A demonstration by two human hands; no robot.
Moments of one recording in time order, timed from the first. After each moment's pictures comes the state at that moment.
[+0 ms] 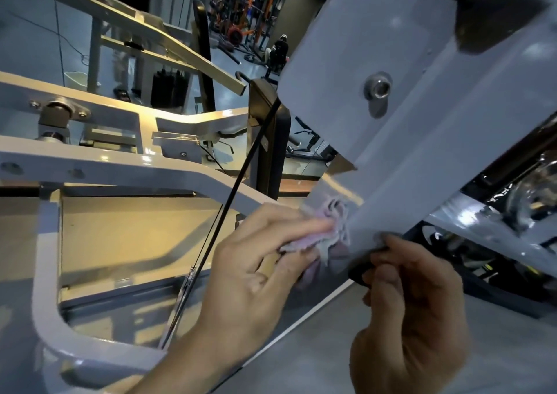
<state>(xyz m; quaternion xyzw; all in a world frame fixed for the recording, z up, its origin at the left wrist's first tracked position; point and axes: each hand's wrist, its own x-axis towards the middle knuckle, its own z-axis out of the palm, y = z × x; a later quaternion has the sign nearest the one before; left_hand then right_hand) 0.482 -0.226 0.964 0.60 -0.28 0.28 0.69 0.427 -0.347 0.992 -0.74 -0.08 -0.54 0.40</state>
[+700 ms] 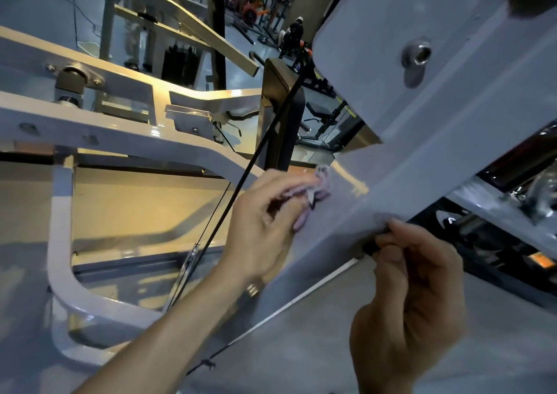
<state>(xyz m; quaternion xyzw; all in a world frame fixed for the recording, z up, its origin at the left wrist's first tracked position) 0.523 -0.232 0.934 0.63 -0.20 0.23 0.72 0.427 -0.347 0.984 -0.75 -0.11 -0.52 0.40</state>
